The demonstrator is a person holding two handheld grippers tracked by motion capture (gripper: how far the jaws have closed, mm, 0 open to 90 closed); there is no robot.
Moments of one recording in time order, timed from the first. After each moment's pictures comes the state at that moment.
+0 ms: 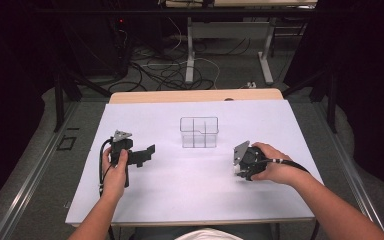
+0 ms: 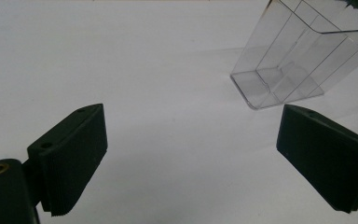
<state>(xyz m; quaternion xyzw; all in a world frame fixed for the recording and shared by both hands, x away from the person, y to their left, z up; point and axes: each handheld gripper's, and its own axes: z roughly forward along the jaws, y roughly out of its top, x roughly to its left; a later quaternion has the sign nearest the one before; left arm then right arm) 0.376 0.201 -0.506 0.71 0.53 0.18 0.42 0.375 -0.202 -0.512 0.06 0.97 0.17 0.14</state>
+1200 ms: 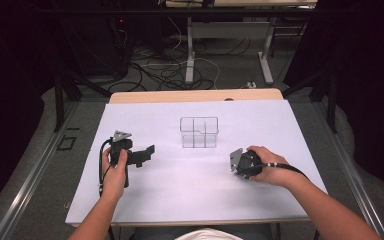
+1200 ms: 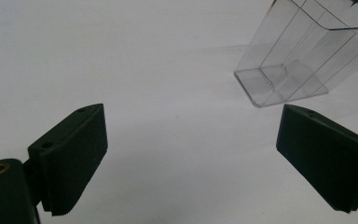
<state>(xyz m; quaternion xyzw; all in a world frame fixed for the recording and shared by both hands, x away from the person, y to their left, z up) 0.377 0.202 -0.509 0.71 0.54 0.18 0.42 0.377 -0.195 -0.531 0.00 0.98 0.12 0.16</state>
